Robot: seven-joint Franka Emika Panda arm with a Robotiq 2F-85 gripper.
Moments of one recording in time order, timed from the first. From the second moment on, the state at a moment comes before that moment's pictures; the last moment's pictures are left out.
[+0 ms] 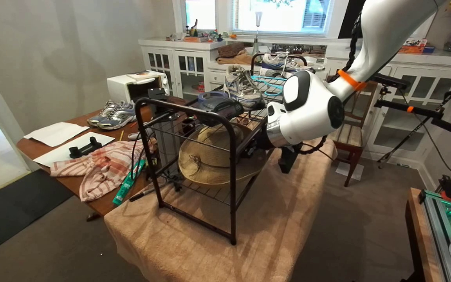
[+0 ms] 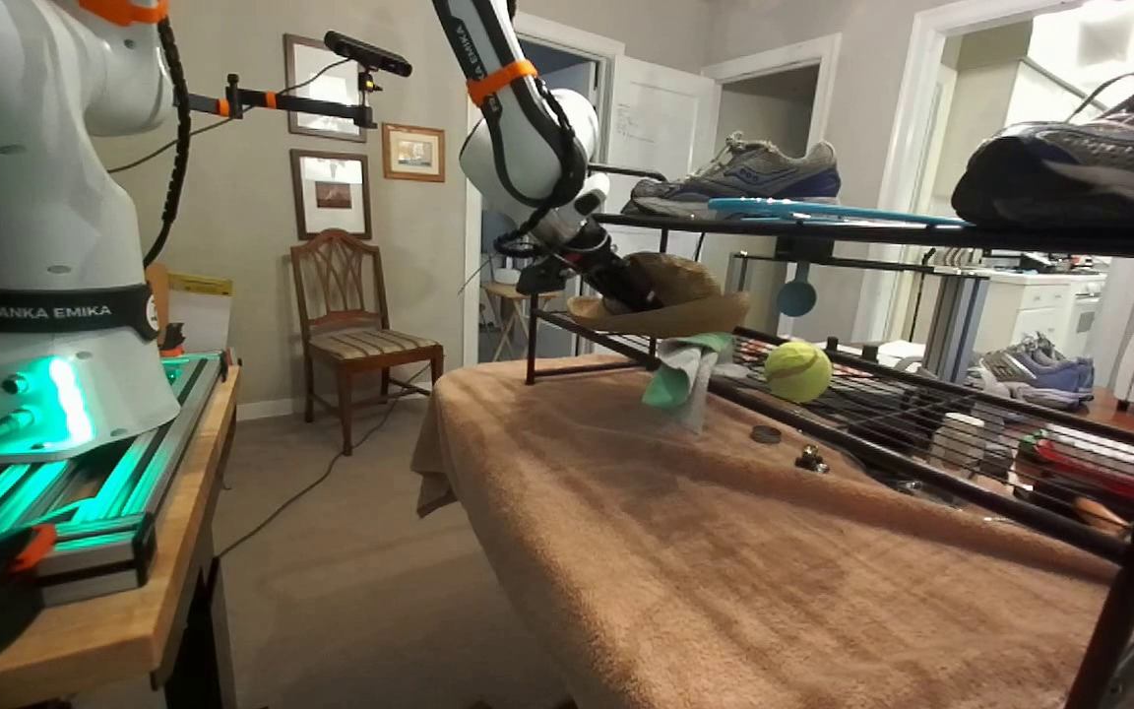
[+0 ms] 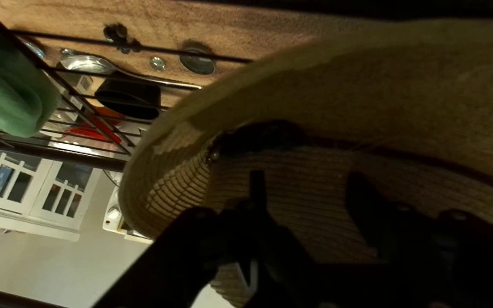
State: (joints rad) arm -0.36 0.40 0.34 -2.13 -2.51 2.79 2.25
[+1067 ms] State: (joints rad) arm -0.37 0.24 0.30 -2.22 -2.48 3.03 2.12
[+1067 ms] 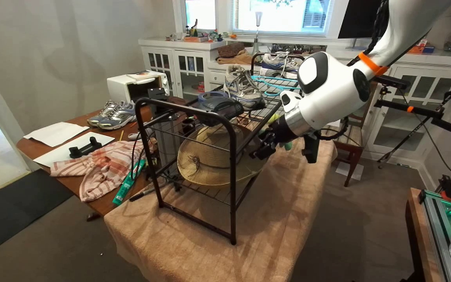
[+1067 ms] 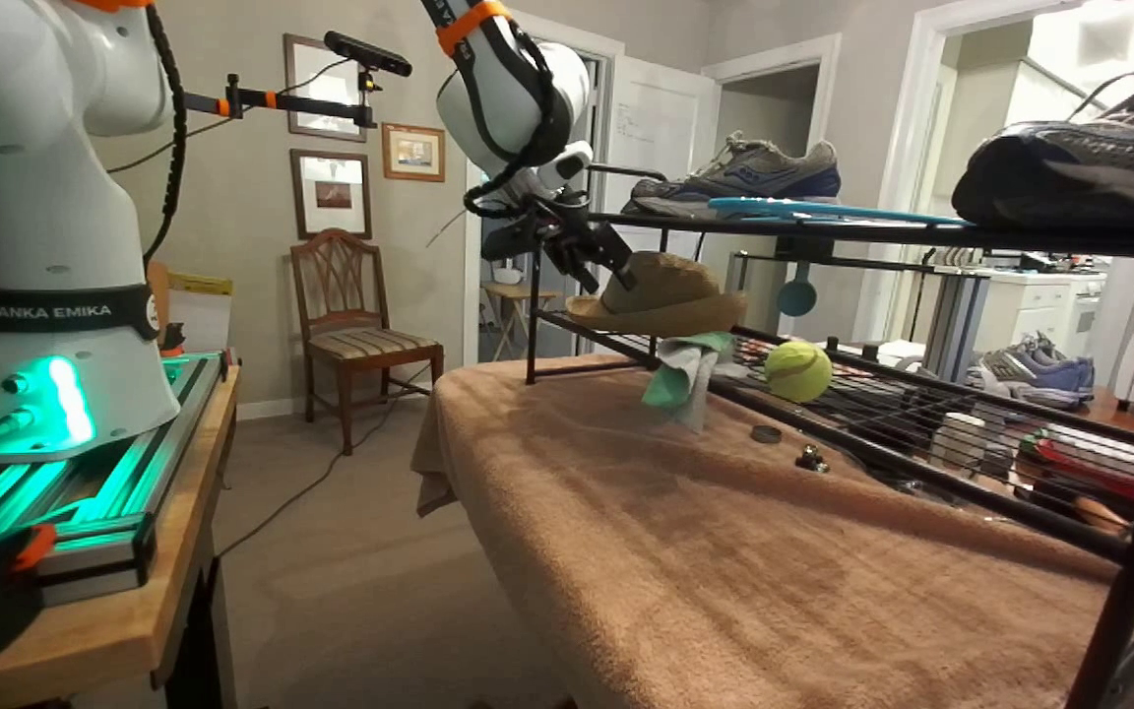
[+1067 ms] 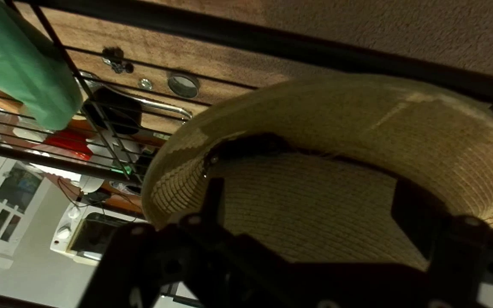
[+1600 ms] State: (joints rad) arm -0.36 0.15 0.19 -2.28 -2.43 3.23 2.01
